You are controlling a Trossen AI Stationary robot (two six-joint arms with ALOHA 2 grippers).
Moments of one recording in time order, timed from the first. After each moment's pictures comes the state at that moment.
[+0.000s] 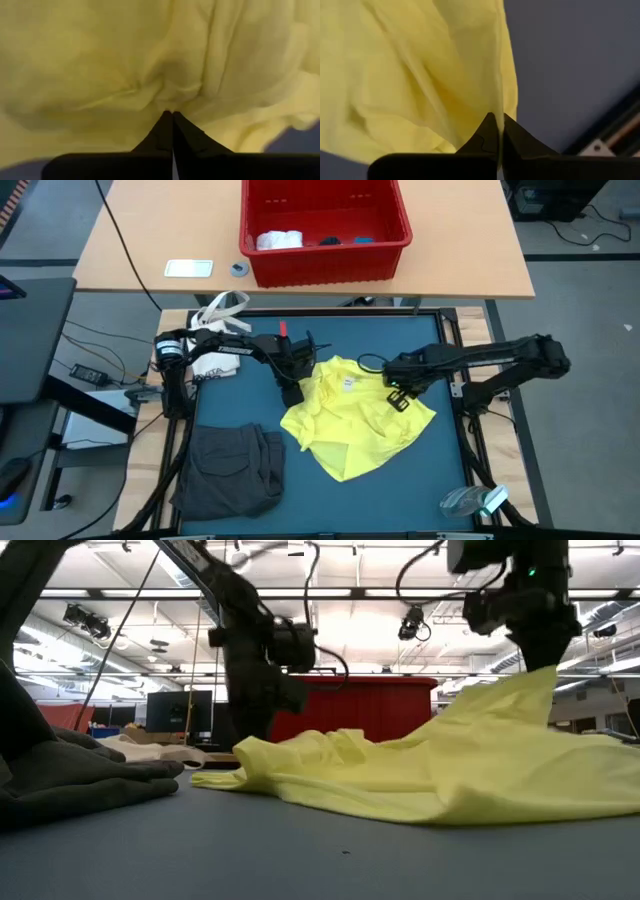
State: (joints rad) left arm 0.30 1.86 1.19 -0.70 0.33 -0.06; right arm -0.01 1.32 1.04 -1.27 0.10 0.80
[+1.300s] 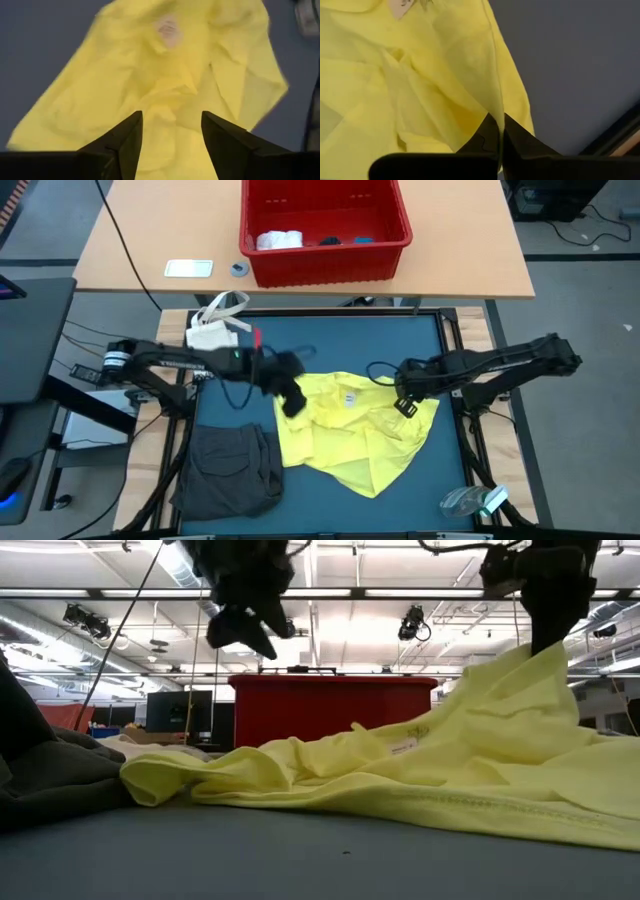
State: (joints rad) left arm 0.01 1.48 1.18 -0.60 -0.01 -0.52; right arm 0.13 1.21 1.04 -1.26 0.23 0.84
